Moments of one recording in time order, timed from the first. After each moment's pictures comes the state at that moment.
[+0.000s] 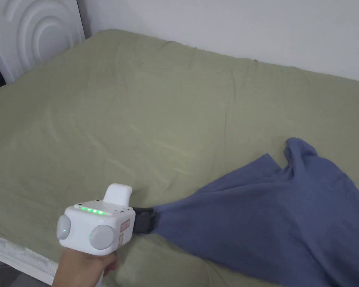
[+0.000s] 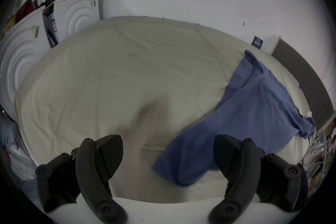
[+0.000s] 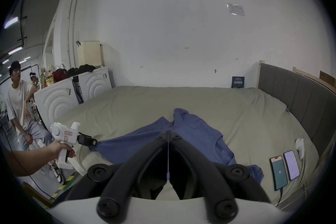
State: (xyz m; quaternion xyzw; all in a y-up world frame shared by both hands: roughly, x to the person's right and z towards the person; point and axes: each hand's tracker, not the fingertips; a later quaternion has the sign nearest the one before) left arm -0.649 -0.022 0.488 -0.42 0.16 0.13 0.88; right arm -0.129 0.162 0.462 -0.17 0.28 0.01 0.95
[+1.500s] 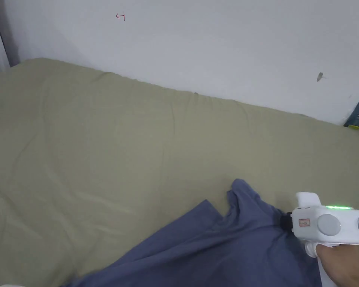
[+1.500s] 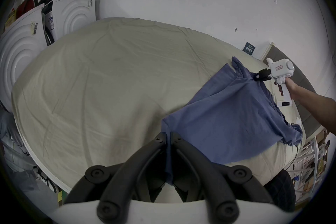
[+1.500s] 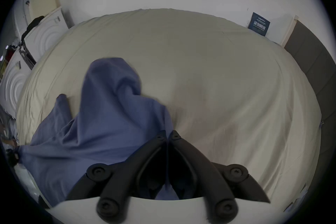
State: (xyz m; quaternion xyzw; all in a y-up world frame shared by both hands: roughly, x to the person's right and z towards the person) left arm -0.604 0.016 0.505 -0.38 0.14 0.17 0.90; right arm -0.233 -0.002 0.036 -0.45 0.22 0.13 0.86
